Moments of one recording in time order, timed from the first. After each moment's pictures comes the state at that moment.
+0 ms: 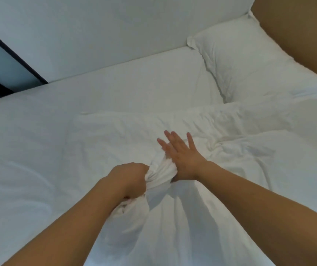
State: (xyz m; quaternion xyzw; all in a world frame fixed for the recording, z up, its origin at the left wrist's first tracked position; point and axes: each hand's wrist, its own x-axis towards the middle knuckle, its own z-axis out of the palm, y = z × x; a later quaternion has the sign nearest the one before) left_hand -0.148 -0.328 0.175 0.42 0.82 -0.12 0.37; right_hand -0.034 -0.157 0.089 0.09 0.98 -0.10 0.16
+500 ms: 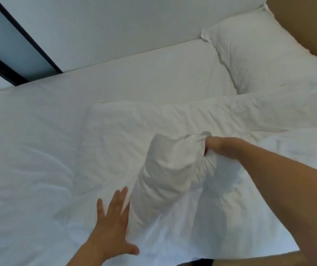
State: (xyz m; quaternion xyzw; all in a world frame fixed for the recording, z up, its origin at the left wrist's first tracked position) left_hand -0.107 -0.557 0.107 0.43 0.82 -0.10 0.36; right_hand -0.040 -0.172 0.140 0.45 0.69 -0.46 0.32
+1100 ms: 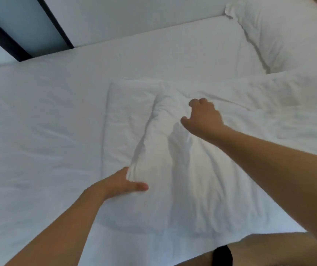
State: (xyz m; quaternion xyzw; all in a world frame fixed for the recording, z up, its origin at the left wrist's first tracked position) left_hand -0.272 -0.634 0.041 0.19 0.74 0.22 0.60; right_hand -0.183 -0.352 0.108 0.39 0.90 -0.16 0.10
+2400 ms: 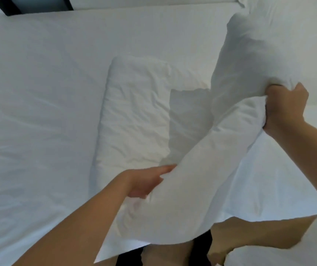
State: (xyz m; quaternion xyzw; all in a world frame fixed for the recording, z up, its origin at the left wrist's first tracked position) left_hand -0.198 -0.619 0.066 0.05 0.51 0.26 0.82; right_hand -0.112 -0.329 0.178 0.57 0.57 -0.47 -0.36
